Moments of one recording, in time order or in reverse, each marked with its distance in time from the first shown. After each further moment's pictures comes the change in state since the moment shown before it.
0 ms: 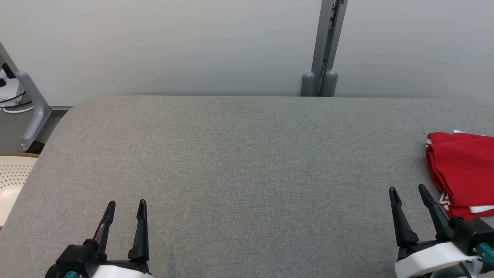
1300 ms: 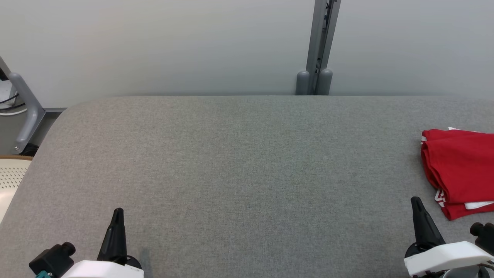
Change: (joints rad) left arm -0.020 -0.012 0.030 0.067 -0.445 -0.019 0.124; right arm 0.012 0.037 -0.050 0.032 0.432 0.000 0.122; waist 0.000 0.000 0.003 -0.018
